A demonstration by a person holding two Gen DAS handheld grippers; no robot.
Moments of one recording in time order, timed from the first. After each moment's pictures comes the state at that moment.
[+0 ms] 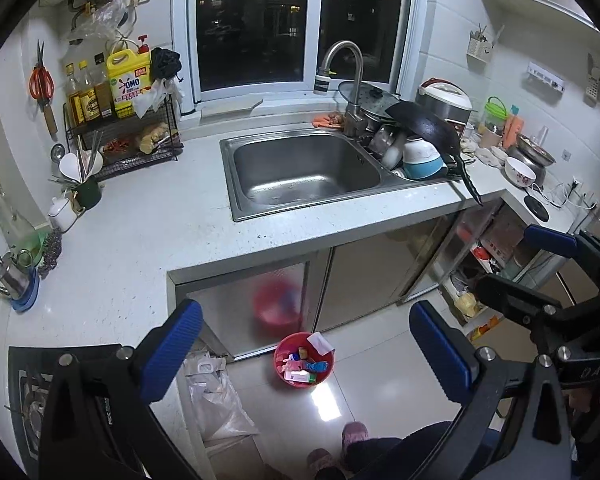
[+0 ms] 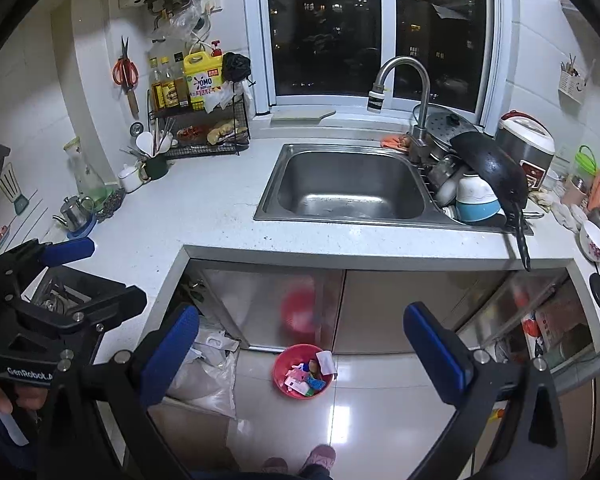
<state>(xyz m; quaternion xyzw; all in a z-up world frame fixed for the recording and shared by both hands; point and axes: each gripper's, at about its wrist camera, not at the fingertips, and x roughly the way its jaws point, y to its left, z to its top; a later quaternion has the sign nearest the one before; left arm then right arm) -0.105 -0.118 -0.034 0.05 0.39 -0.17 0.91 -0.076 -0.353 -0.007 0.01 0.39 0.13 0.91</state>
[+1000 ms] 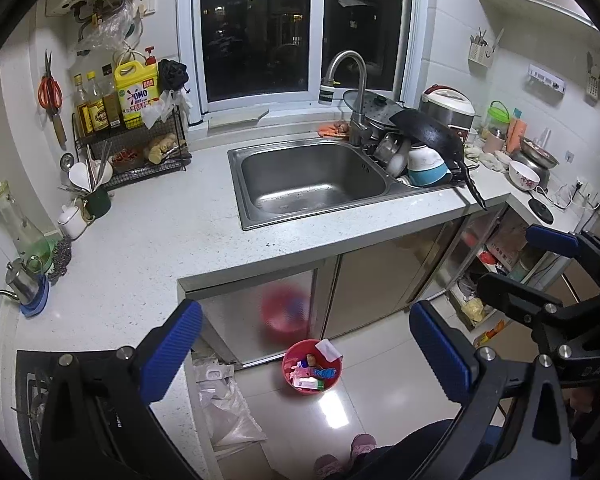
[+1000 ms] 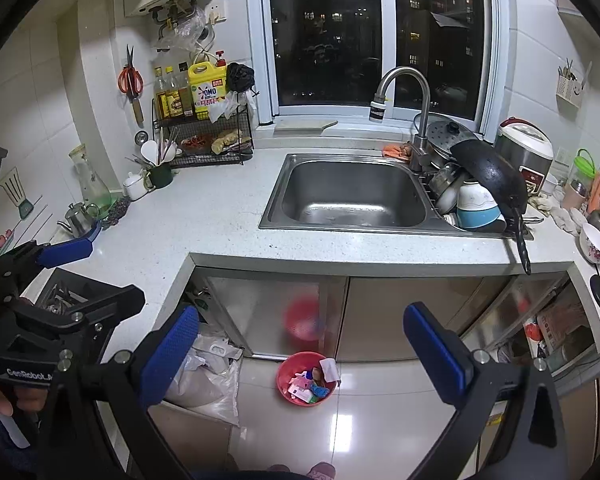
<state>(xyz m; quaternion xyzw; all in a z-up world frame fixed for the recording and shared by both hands) -0.115 -0.118 -0.027 0.06 0.37 -0.15 0.91 -0.090 -0.348 -0.004 0.02 0.37 0.13 0.92</state>
